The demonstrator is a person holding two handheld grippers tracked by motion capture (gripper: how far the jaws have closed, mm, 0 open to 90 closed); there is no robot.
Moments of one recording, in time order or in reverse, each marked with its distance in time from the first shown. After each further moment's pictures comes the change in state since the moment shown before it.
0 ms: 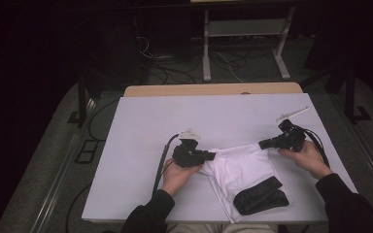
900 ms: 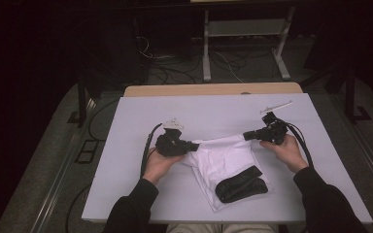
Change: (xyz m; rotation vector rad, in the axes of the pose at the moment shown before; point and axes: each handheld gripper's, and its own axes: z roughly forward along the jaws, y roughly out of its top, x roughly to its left) left arm 0.039 0.016 -0.036 0.036 0.021 0.068; right arm 0.017 0.036 0.031 -0.076 -0.028 0.041
